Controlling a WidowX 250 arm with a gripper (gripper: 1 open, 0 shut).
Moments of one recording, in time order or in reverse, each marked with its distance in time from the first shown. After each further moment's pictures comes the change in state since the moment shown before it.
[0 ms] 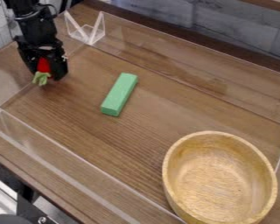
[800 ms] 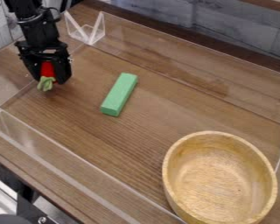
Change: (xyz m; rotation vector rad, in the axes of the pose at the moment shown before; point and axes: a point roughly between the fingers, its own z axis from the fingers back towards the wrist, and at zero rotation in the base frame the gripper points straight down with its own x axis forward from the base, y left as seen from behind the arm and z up) arm -0.006 -0.013 0.003 -0.030 0.018 0.108
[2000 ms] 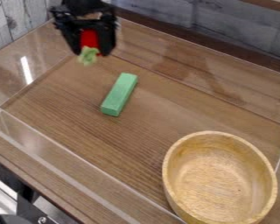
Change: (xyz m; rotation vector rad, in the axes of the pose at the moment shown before) arm 0.005 -0.130 0.042 -0.024 -0.039 -0.091
